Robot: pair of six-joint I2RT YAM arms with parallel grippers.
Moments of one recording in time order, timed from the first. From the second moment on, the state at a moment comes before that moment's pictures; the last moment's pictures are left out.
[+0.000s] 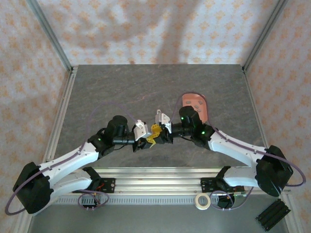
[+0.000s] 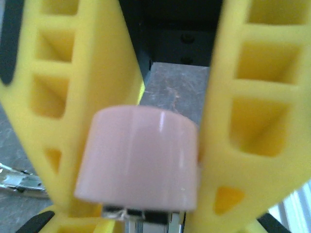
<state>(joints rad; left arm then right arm) -0.66 1.02 0.54 -0.02 0.58 0.22 0.78 1.21 0.72 0.10 -0.75 -0.18</state>
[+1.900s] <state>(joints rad) -0.64 1.70 1.08 -0.57 -0.14 -0.80 0.78 0.91 0.54 0.02 -0.06 0.22</state>
